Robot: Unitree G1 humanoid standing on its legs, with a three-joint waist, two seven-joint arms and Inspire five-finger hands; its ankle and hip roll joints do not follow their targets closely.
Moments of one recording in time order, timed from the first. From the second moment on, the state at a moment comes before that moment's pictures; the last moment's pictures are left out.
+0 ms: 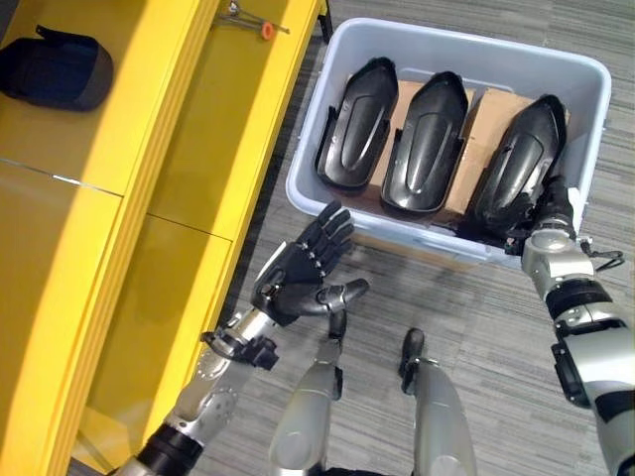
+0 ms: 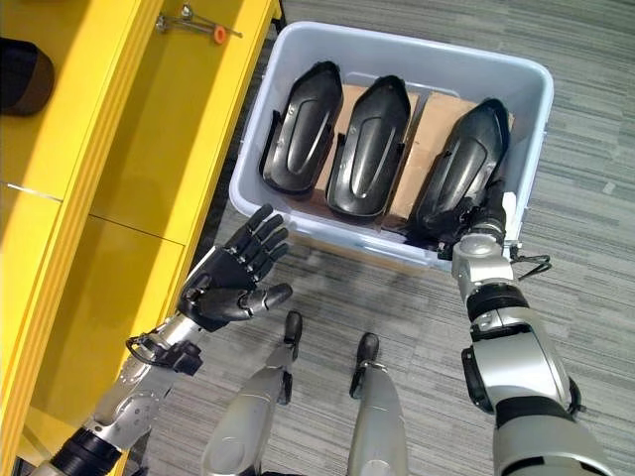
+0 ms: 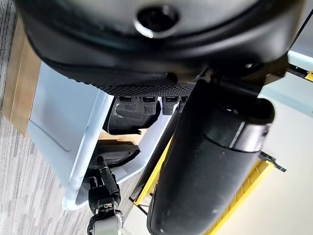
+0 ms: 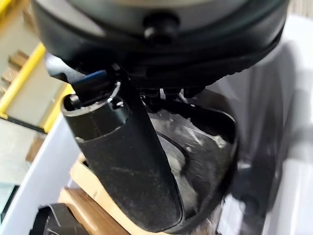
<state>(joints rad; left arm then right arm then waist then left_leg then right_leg) -0.14 0.53 -0.39 -0.01 -0.94 -0.28 -0.33 -1.00 -0.60 0.23 1.11 0.38 0.14 -0.34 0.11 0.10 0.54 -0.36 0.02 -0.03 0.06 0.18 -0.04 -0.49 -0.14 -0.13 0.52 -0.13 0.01</state>
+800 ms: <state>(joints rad) -0.09 0.53 -0.38 -0.02 -0.94 -0.26 -0.37 -1.04 -0.64 0.26 0.98 0.31 -0.01 -0.32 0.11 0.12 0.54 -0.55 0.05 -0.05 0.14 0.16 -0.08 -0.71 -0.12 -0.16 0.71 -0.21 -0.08</state>
